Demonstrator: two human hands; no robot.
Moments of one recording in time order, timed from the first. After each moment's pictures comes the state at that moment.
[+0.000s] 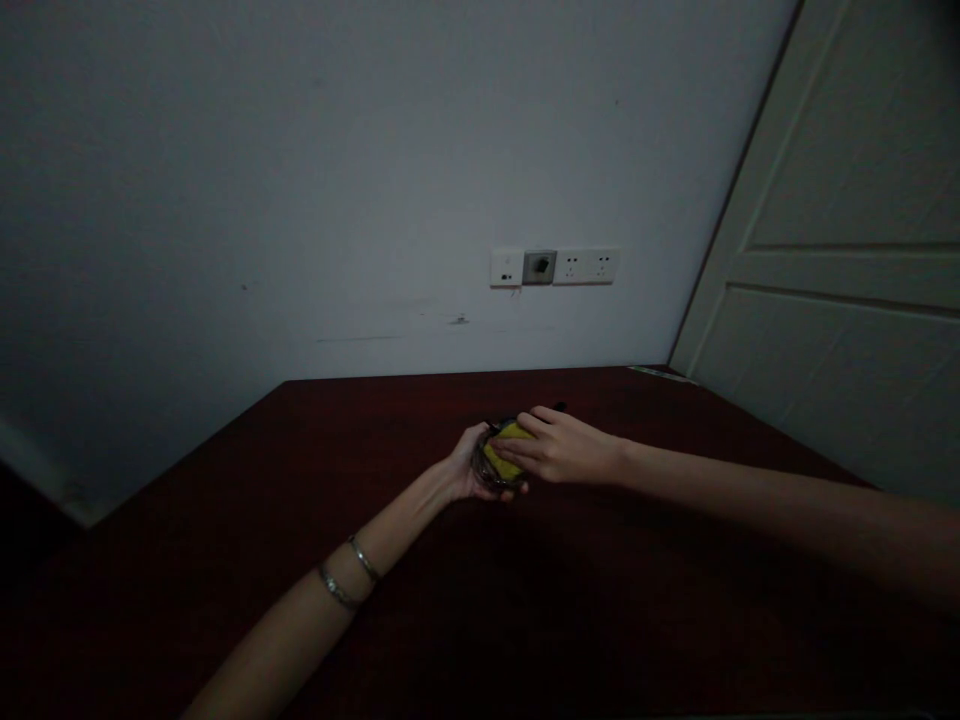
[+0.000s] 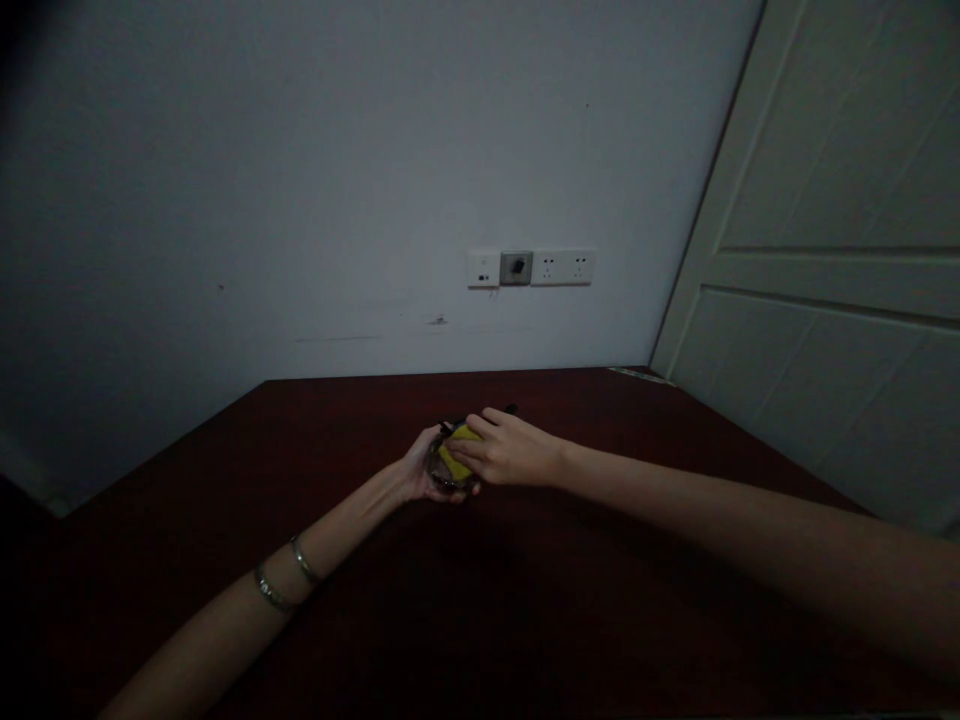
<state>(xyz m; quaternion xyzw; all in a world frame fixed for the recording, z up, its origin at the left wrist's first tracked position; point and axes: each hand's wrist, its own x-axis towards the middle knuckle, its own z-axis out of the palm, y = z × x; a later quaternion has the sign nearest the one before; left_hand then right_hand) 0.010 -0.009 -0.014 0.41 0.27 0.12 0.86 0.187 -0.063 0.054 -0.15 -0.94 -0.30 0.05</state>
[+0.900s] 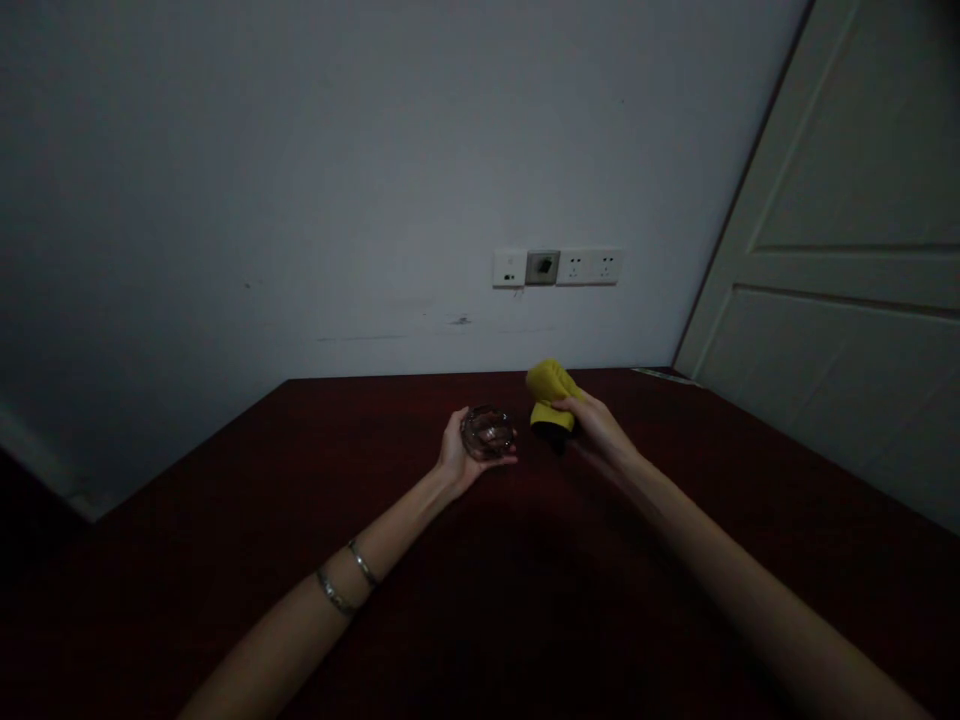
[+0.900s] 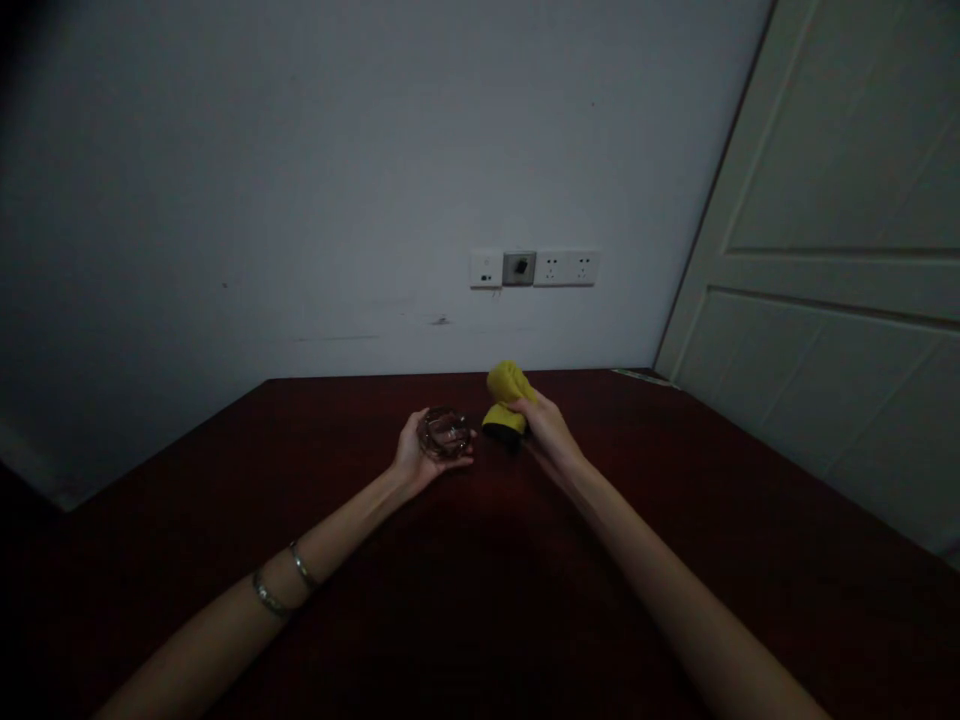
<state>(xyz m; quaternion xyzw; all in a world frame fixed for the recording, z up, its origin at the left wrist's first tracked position) 0.009 -0.015 -0.010 0.33 0.24 0.46 0.79 0.195 -0.043 0.030 -0.42 -0.48 0.48 0.60</state>
